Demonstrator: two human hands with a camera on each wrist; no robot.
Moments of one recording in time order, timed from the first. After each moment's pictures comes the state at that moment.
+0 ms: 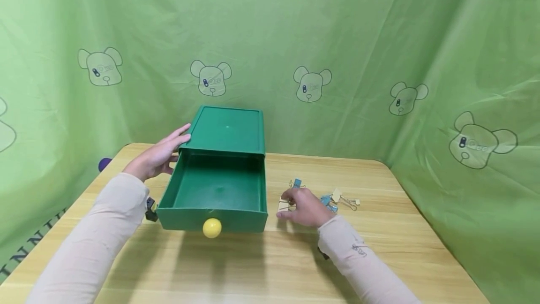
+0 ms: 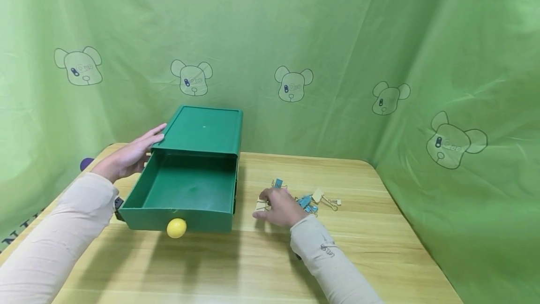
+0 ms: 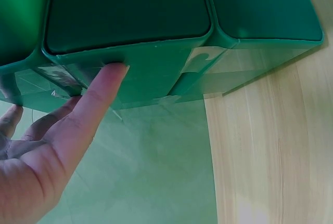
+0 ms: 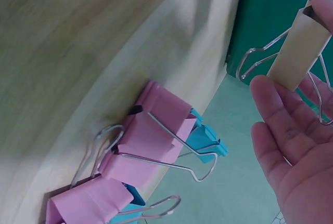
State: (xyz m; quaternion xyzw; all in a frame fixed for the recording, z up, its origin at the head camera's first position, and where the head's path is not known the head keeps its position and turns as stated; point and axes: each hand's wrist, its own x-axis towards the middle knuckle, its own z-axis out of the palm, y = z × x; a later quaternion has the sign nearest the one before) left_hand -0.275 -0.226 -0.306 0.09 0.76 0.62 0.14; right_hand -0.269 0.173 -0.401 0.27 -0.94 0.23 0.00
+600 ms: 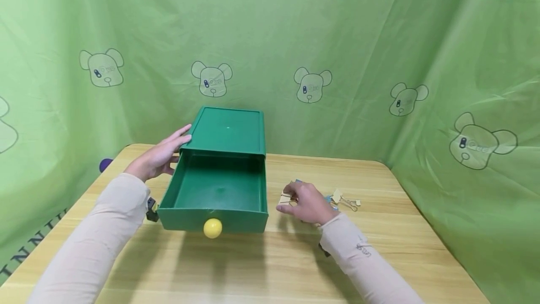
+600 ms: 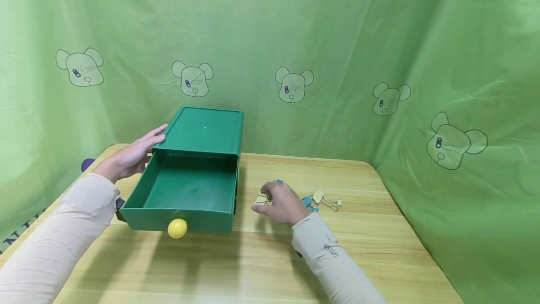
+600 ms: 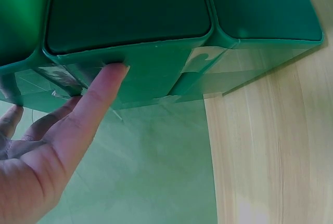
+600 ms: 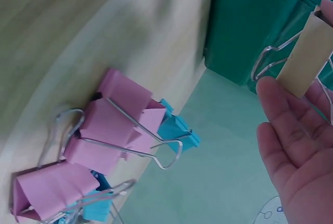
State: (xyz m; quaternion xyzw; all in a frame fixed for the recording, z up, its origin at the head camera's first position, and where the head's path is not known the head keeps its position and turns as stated) left_hand -0.276 -0.226 -0.306 0.09 0.76 0.62 0.15; right_hand -0.264 0.171 -0.382 0.28 -0.93 0.24 0.06
